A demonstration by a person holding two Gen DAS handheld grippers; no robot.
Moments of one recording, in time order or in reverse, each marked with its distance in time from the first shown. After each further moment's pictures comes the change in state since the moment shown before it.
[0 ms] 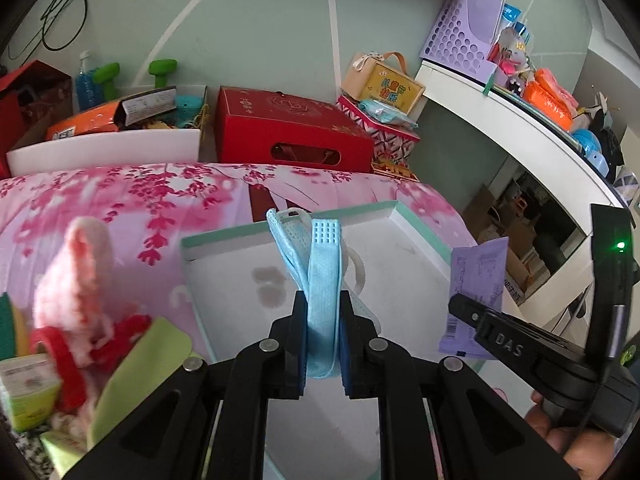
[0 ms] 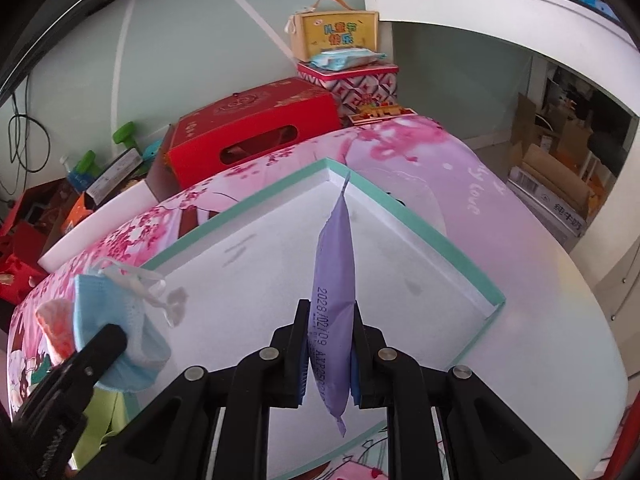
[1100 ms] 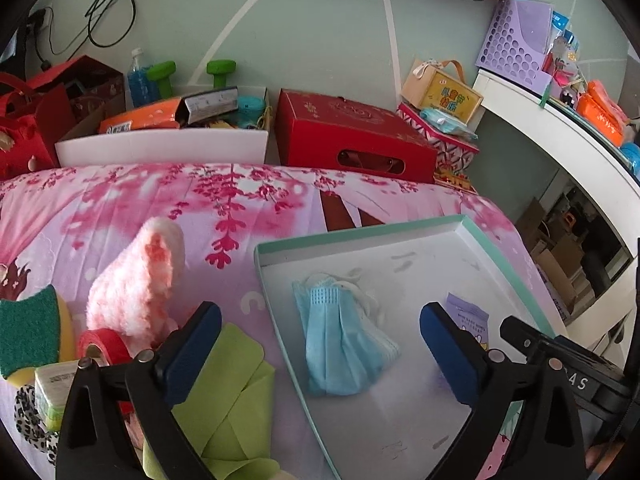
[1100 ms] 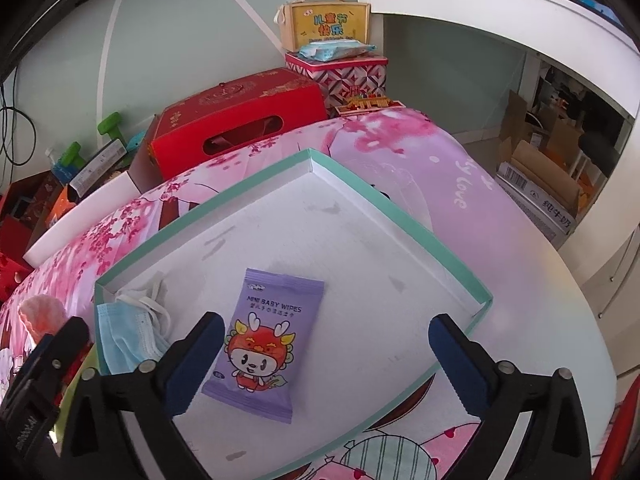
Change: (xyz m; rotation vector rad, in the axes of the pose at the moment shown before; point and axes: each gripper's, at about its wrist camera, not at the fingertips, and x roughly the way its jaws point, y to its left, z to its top) left arm 0.004 0.029 0.003 -0.059 -0.012 0.193; right arm 0.008 -0.005 0.001 -0.007 0.037 -0.058
